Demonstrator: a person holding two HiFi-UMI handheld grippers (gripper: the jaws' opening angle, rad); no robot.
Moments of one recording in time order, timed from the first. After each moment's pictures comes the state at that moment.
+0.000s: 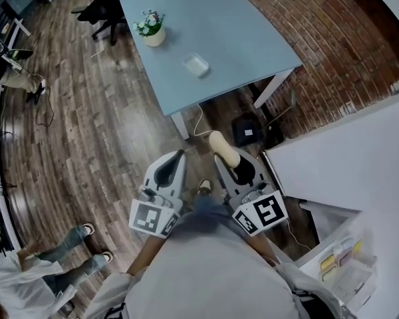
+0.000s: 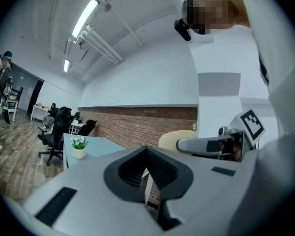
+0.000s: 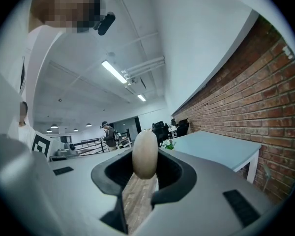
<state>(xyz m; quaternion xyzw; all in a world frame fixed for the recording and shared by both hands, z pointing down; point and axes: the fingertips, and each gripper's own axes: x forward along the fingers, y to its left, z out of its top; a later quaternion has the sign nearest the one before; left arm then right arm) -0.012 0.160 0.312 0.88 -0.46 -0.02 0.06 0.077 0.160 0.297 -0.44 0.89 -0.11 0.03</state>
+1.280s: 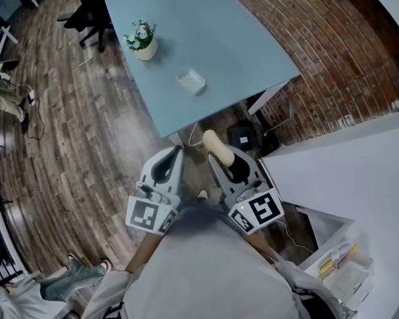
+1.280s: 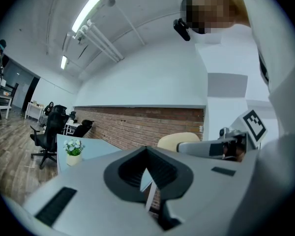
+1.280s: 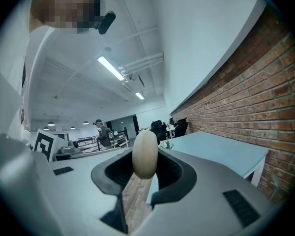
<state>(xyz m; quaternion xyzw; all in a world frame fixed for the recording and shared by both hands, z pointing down) -0.026 0.052 0.307 0.89 -0.44 -0.03 0.06 0.054 0.062 0.298 -0.45 0.89 -0.11 0.02</state>
